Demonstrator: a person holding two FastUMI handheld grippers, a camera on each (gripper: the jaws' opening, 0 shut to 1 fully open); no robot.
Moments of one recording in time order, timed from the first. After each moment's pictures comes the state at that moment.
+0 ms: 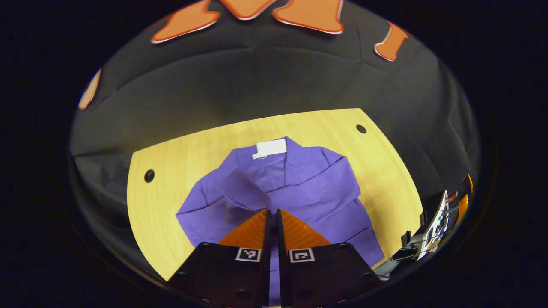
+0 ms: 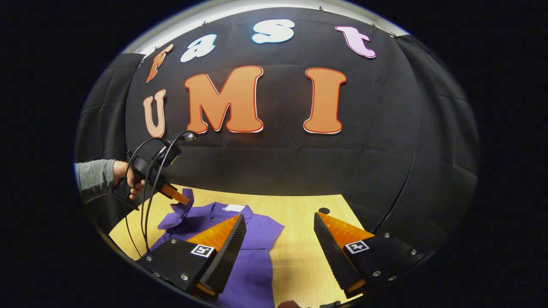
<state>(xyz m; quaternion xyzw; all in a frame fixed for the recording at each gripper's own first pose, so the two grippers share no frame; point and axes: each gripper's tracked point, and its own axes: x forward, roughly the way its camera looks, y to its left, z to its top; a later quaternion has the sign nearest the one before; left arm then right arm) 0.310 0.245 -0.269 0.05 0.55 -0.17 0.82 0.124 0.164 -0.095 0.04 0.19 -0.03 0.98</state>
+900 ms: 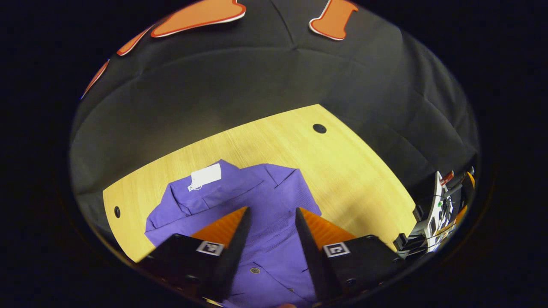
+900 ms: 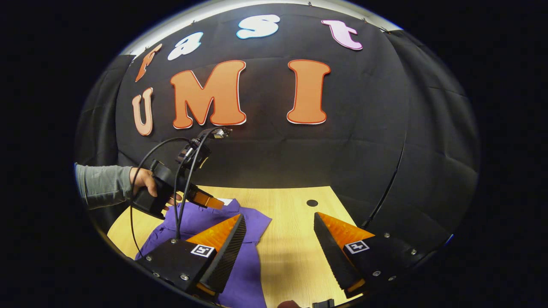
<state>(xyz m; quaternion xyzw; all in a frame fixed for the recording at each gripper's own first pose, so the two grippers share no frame) 0.323 0.109 -0.288 0.07 0.49 -0.28 0.82 0.118 0.142 -0.108 0.05 0.21 -0.05 0.97</state>
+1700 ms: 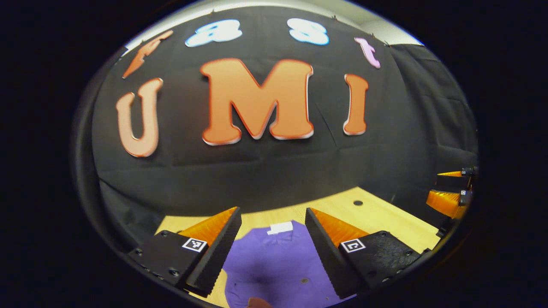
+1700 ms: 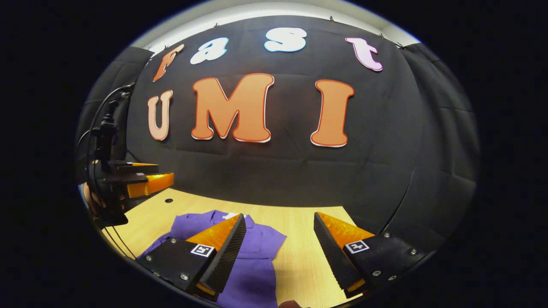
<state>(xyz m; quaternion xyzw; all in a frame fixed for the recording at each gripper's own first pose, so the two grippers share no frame) 0.277 0.286 -0.104 0.03 0.13 -0.11 0.98 0.138 0.196 -0.072 0.02 0.13 -0.02 0.99</state>
